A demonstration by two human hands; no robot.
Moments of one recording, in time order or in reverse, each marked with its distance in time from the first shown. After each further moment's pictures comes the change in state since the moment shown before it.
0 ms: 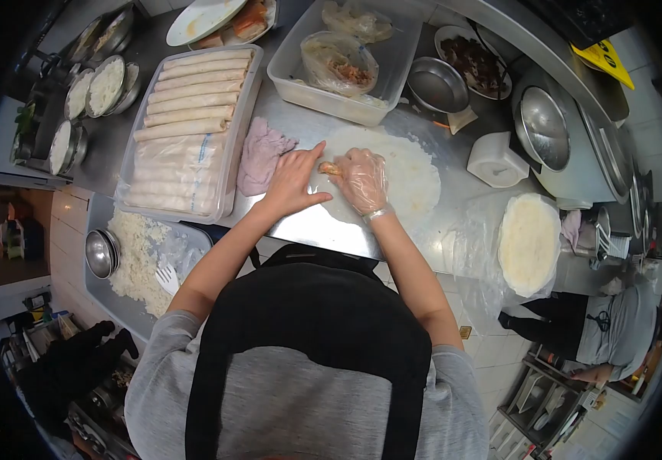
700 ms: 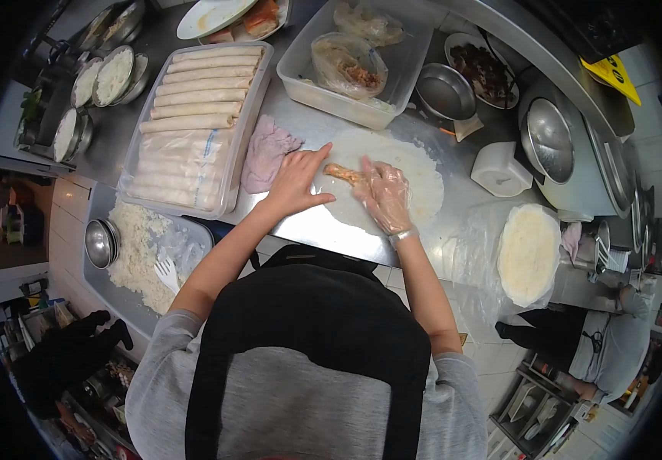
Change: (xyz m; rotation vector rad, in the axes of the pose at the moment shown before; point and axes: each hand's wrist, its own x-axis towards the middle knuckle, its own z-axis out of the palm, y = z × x) left_hand -0.002 -0.002 0.000 0.016 0.032 0.031; right_hand -0.033 0.027 -0.004 0.008 0.112 -0.054
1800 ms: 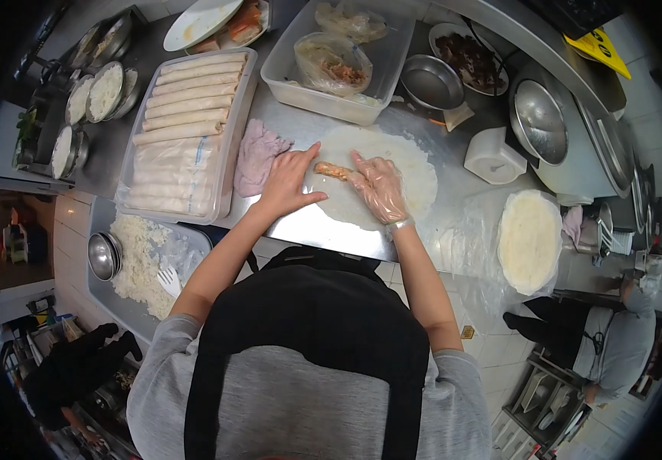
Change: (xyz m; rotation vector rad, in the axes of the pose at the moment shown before) left_hand -0.001 0.002 0.003 0.020 0.023 0.025; right_hand 0.003 0.000 -0.016 0.282 -0.081 0.208
